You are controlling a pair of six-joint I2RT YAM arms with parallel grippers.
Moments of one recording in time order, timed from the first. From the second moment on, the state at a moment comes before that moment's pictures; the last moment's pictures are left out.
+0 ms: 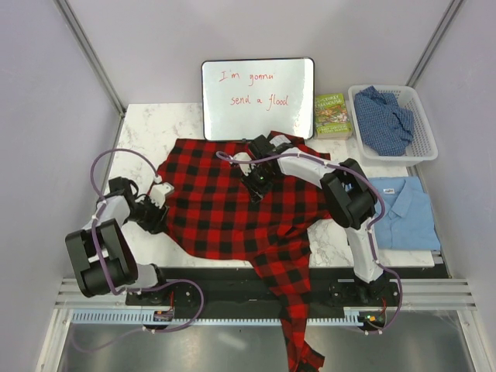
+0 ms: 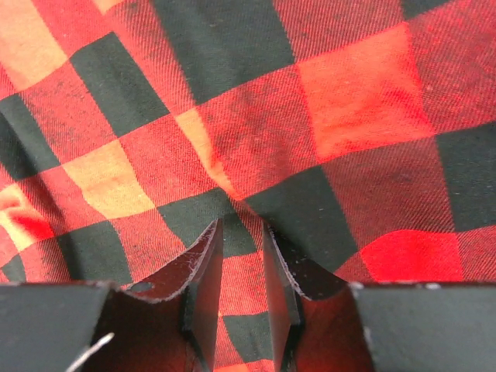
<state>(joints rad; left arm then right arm) 0.37 1.39 0.68 -0.70 0.50 0.99 0.66 2.16 1.63 -0.69 -0.38 -0.28</state>
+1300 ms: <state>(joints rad) 0.07 1.06 0.80 -1.10 0.45 1.24 0.64 1.91 1.45 -0.70 -0.42 -0.25</state>
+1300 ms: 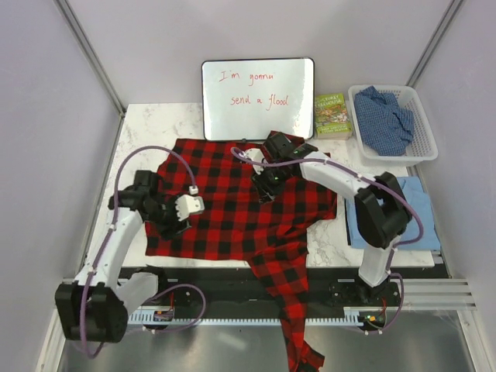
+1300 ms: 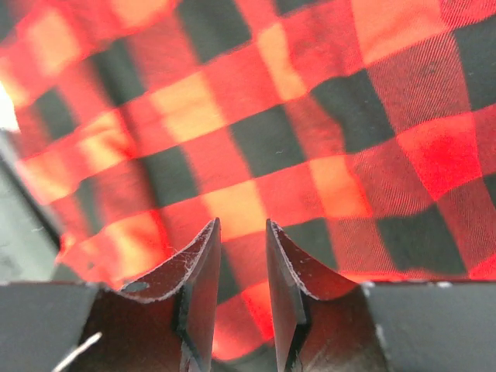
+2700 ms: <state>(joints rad) -1.47 1.73 1.04 -0.30 0.45 0.70 0.44 1.83 1.12 -0.80 -0.54 -0.36</state>
